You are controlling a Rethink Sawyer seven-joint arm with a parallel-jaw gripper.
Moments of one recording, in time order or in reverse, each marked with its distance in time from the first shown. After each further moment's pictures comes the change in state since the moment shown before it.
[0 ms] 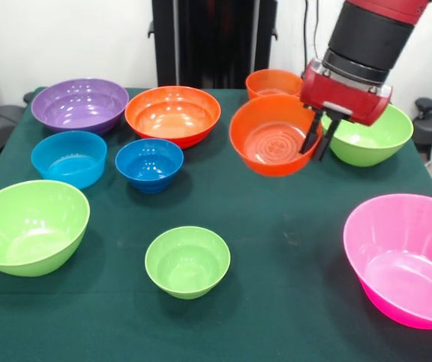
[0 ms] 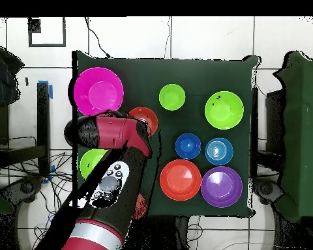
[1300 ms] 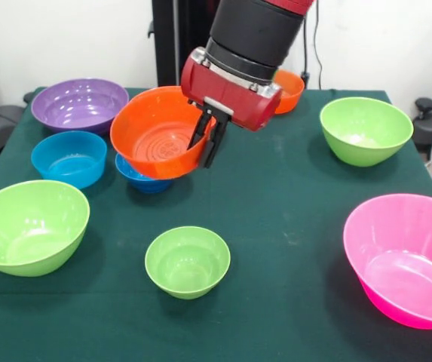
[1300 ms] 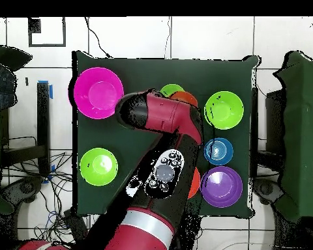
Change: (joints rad) arm -0.176 0.016 -0.041 -0.115 -0.028 0.015 0.000
